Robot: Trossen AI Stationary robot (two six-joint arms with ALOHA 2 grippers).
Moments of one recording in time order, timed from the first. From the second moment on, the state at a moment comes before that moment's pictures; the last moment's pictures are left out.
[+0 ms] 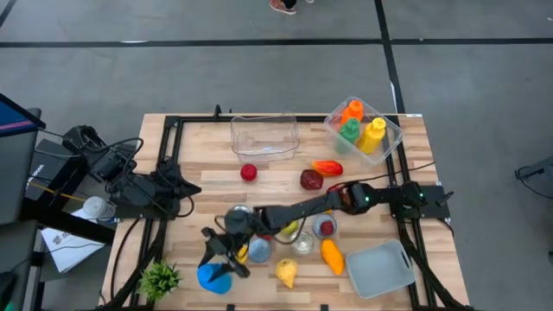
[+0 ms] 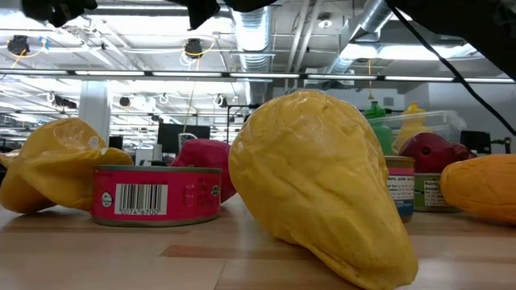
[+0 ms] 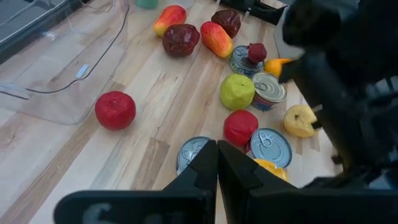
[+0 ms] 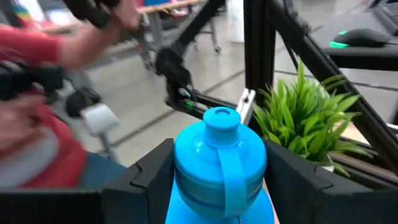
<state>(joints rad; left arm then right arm) -0.64 0.68 0.91 -0.98 -0.63 -0.78 0.24 2.59 2.30 0.13 -0.59 0.07</state>
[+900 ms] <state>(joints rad) -0.64 0.67 0.91 -0.97 -0.64 -0.74 0.06 1.23 1.23 -0.25 -0.01 -0.10</state>
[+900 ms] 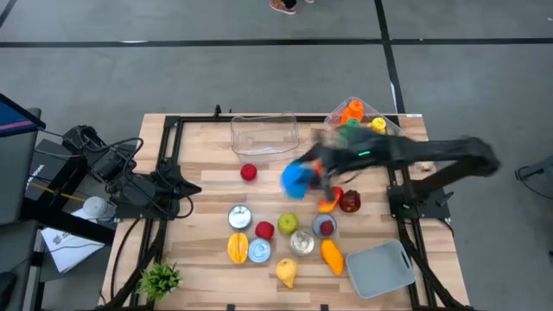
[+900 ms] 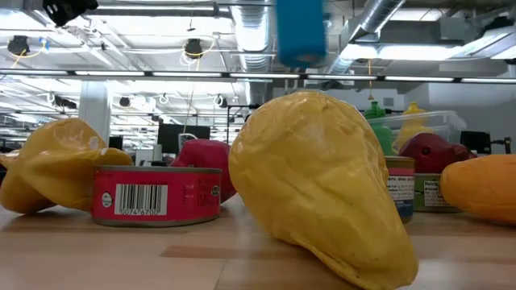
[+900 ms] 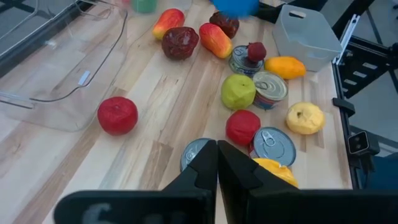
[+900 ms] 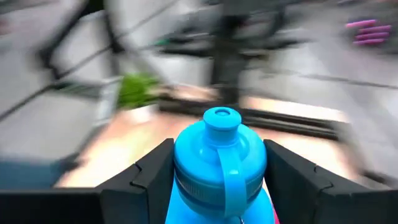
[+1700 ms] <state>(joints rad) -0.64 0.67 0.91 -0.96 -0.67 -0.73 -0.11 0.44 0.76 -0.49 1.00 0.12</state>
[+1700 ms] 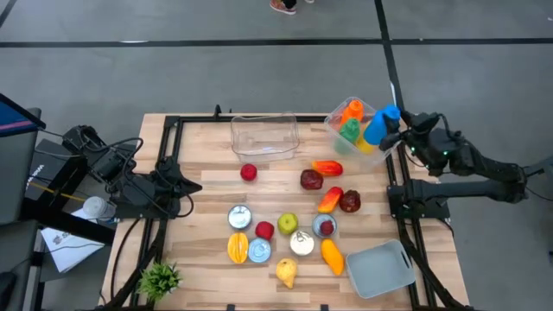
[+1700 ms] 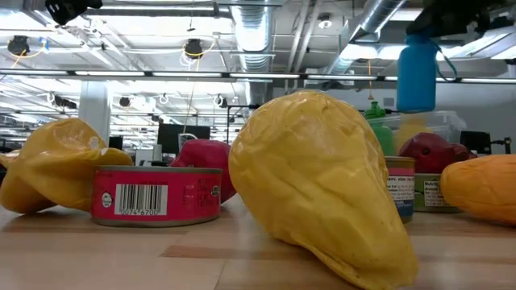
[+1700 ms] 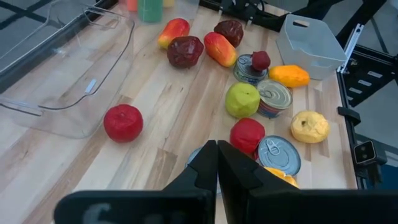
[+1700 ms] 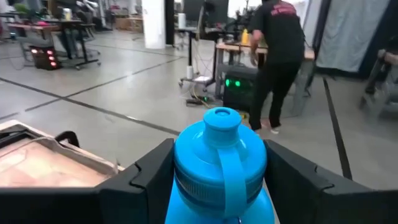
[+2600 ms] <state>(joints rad) -0.64 0.67 0.91 -0.96 -0.67 -0.73 -0.06 0.42 0.61 -0.68 1.09 0.39</state>
